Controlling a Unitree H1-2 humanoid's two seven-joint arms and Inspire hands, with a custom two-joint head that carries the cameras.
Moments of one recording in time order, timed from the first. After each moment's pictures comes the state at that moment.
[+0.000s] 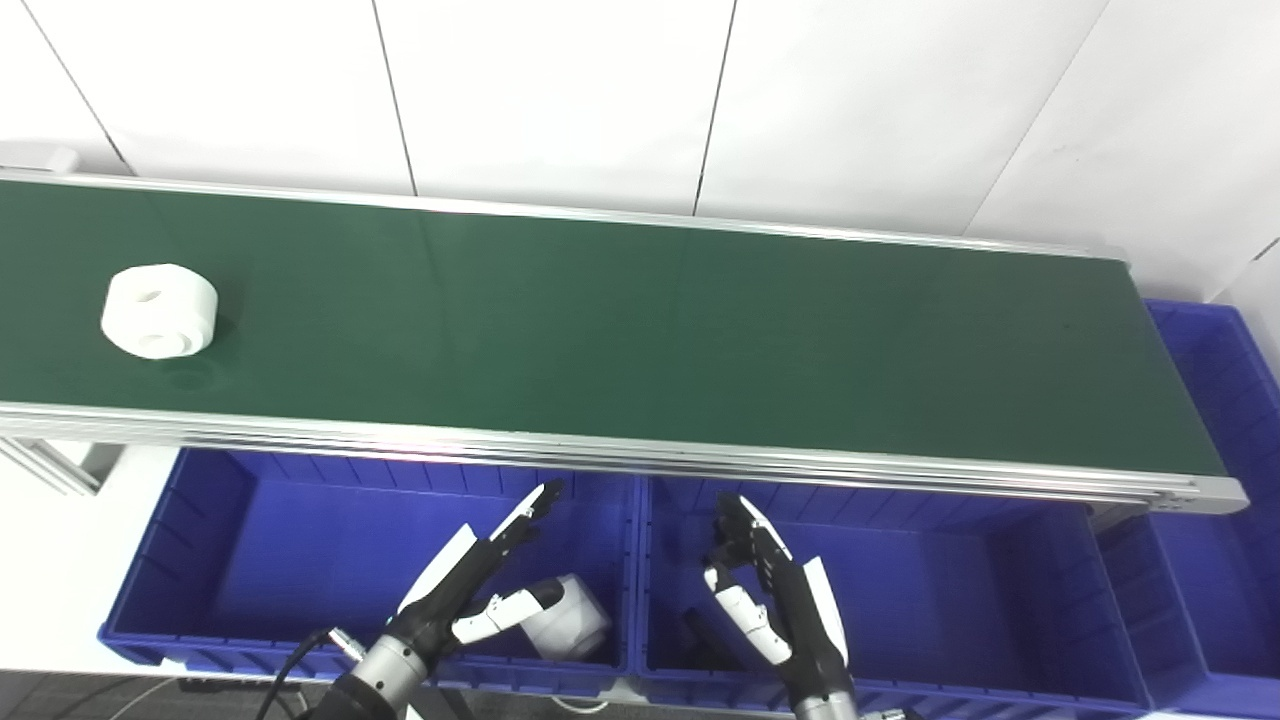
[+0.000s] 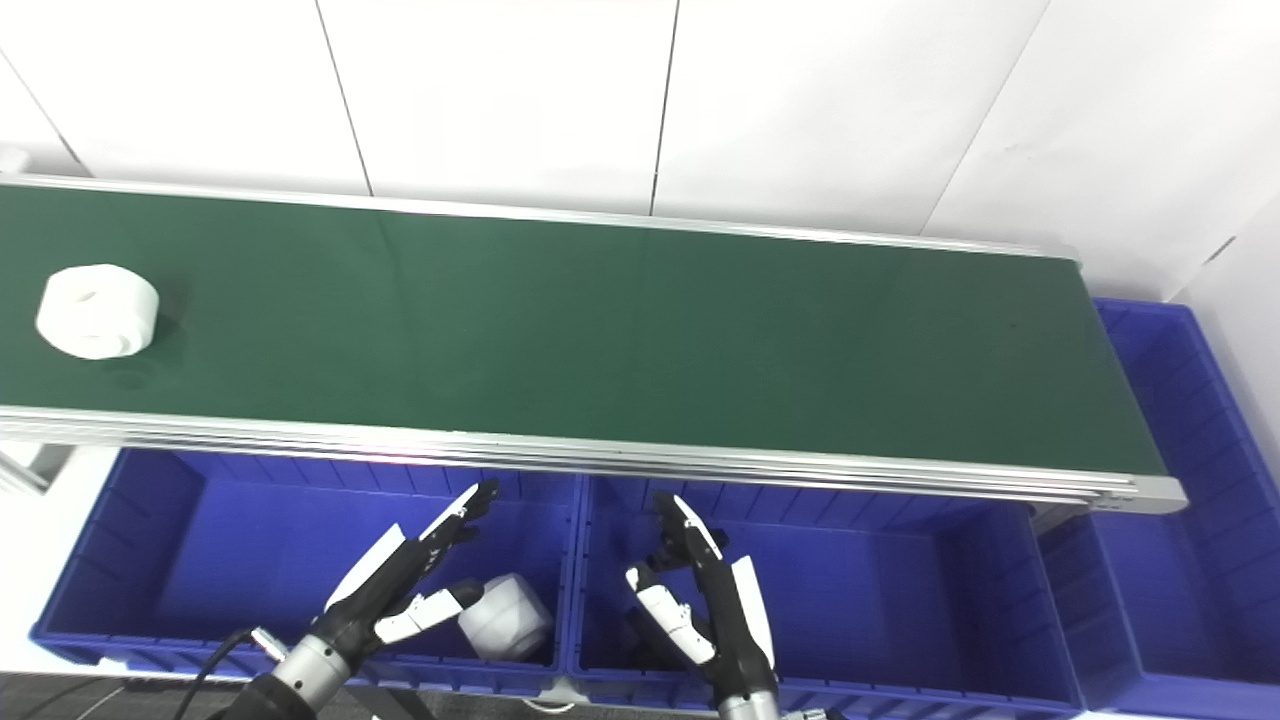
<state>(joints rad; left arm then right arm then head) 0.06 0.19 -0.35 0.39 0.22 -0.43 -0.18 0.19 -0.11 0.35 0.34 -0.17 -0.41 -0.27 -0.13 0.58</state>
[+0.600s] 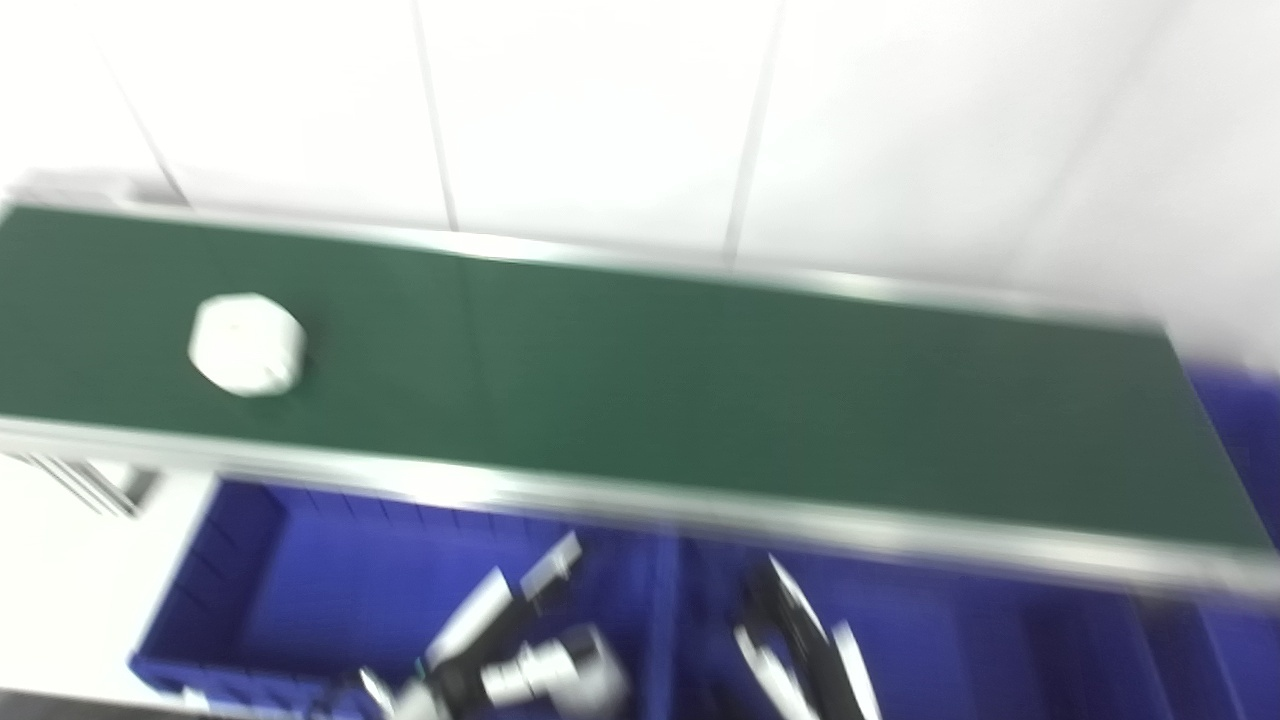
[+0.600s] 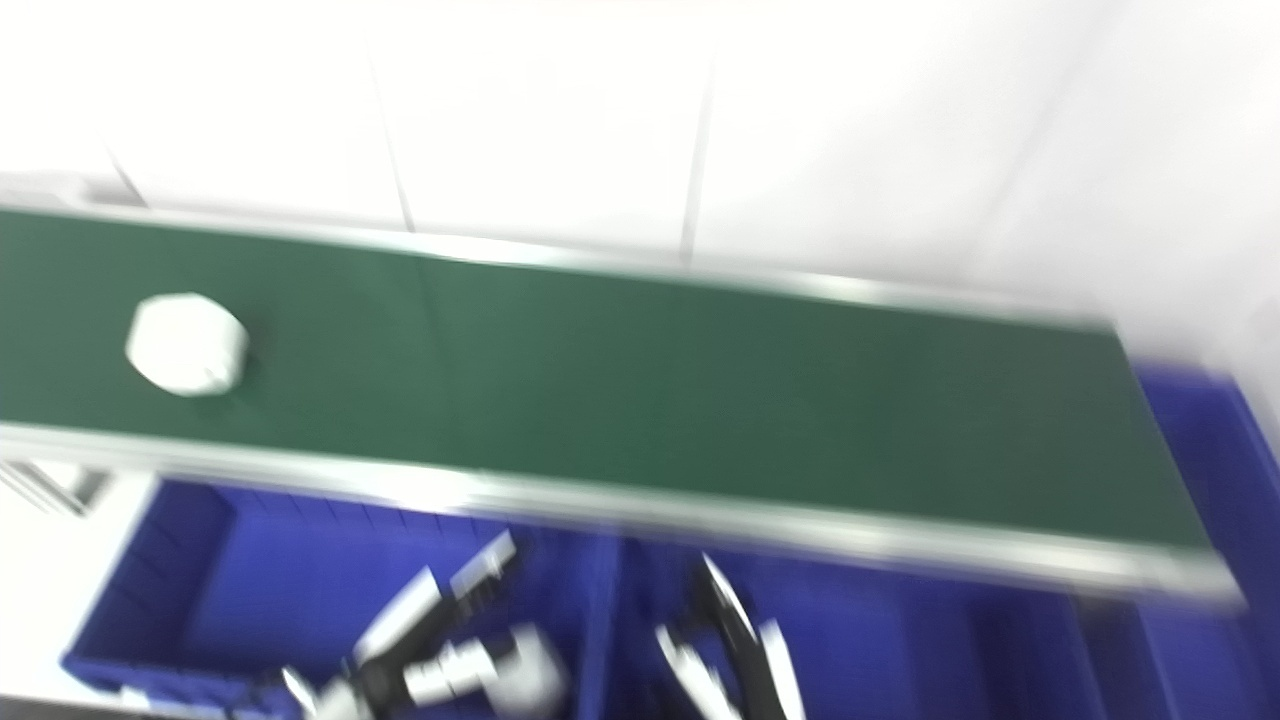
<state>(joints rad) 0.05 0.18 -0.39 0.42 0.25 -0.43 -0.13 0.18 -0.15 0.37 0.37 -0.12 -0.41 -0.27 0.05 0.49</state>
